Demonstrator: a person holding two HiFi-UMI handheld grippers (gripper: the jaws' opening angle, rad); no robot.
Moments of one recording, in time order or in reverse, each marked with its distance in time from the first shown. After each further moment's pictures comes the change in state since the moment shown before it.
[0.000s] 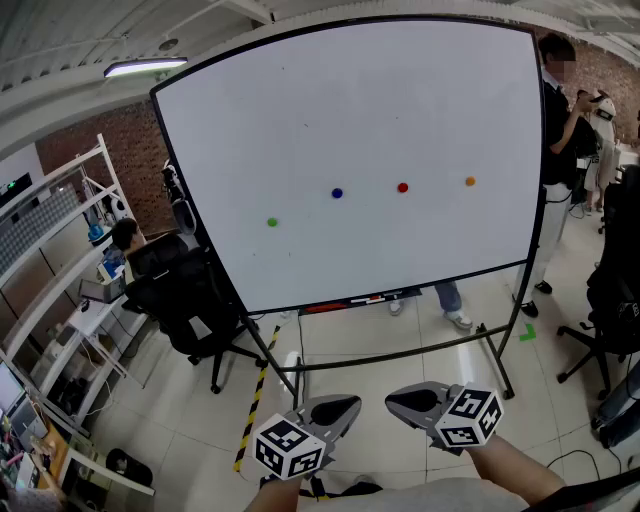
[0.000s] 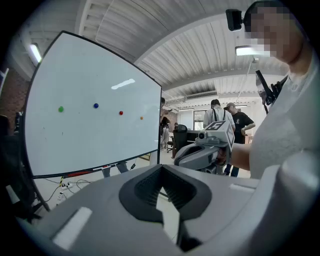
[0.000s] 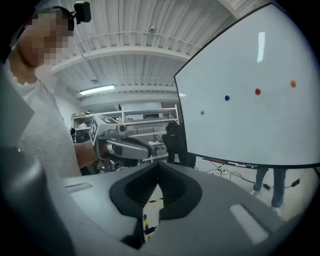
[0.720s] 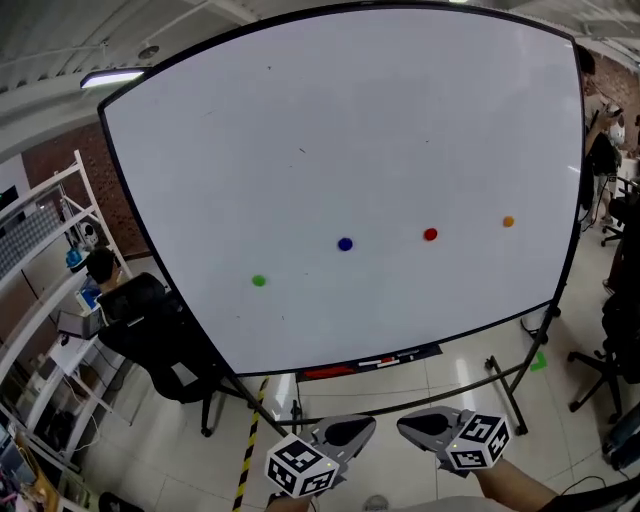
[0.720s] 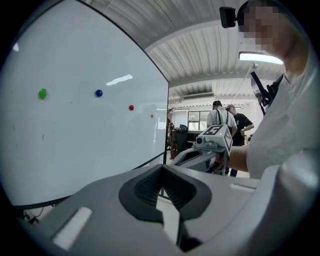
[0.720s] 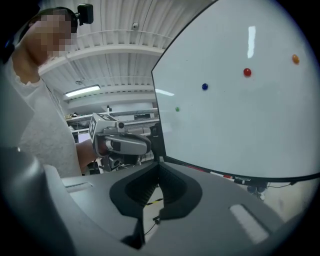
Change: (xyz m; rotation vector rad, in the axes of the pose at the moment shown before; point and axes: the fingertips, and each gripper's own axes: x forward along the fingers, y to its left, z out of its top) left arm 0.108 0.184 0.019 0.009 0.001 -0.102; right arm 0.096 -0.191 0.015 0.058 -0.003 -0.074
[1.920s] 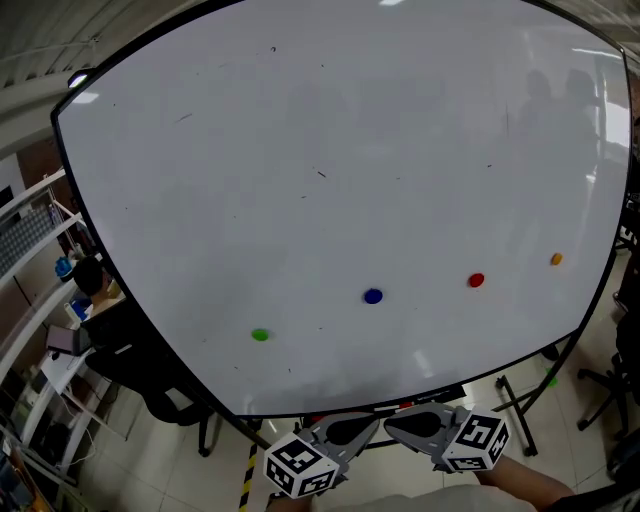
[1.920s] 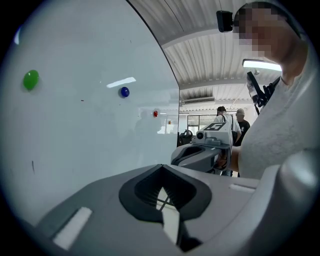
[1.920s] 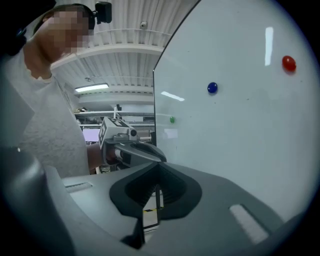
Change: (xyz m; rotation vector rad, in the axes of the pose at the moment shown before) left arm 0.043 0.146 0.045 0.003 -0.048 -0.028; right arm 0.098 -0.094 0.089 -0.149 -0.049 0.084
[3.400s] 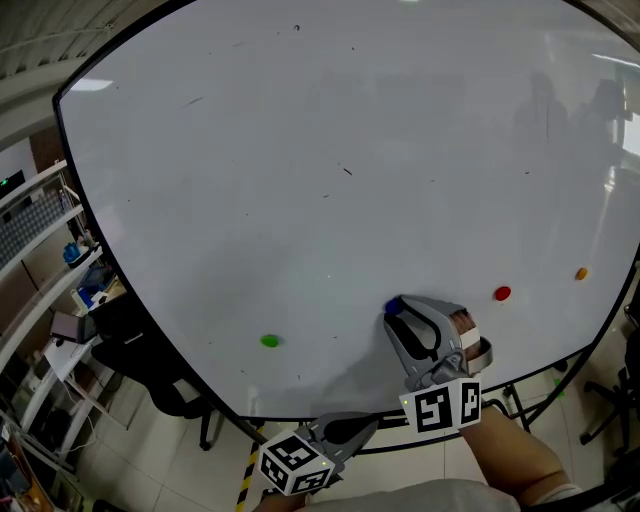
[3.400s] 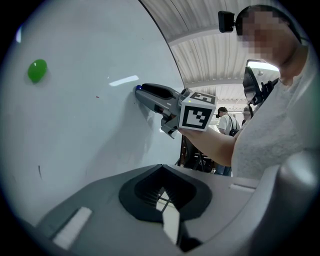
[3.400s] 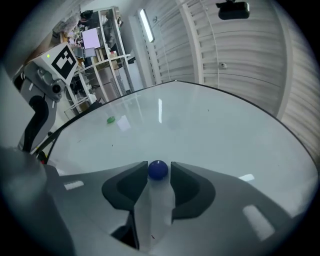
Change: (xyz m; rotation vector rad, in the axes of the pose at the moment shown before) left arm -0.003 0.039 -0.003 -0.020 0.020 0.015; right arm 0.025 -0.133 0.164 -0.996 -0.049 -0.774
